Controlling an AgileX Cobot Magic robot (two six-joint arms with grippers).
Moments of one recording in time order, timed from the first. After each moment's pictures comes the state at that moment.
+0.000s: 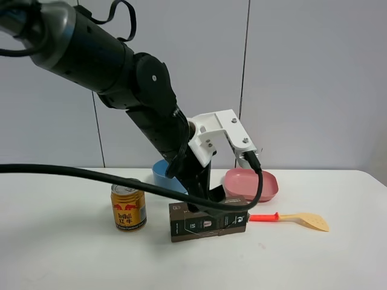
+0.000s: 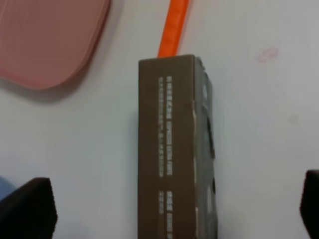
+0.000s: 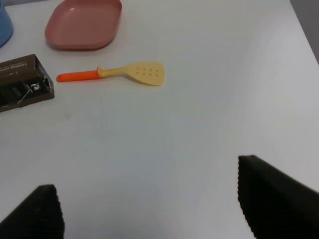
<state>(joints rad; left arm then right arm) -0.71 2.04 -1.40 -0.28 0.38 0.91 0.10 0.00 -0.50 0.02 1.07 0.03</state>
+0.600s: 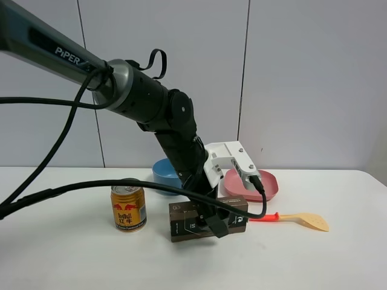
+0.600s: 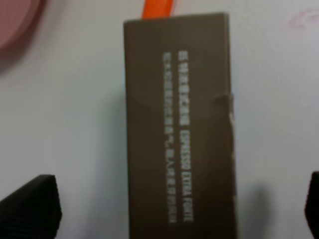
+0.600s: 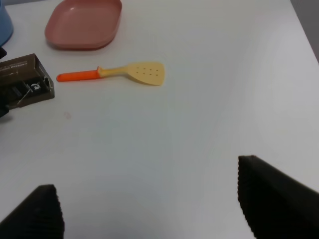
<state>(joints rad) -0.67 2.28 -1.65 -0.28 0.57 0.91 0.10 0.00 -0.50 0.02 1.07 0.03</state>
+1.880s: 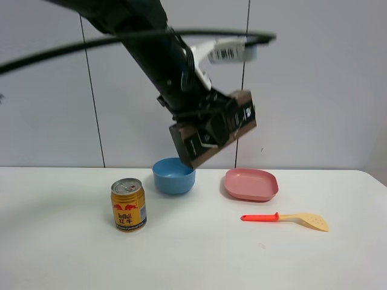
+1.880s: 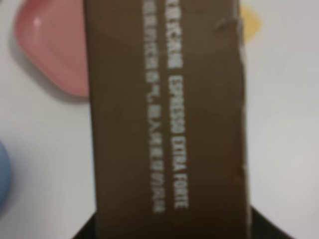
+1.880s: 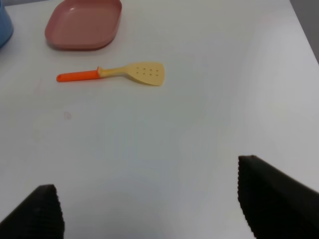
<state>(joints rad) -0.65 1.92 -1.65 -0.35 0.71 0.35 0.10 0.00 -0.50 0.02 1.07 0.03</state>
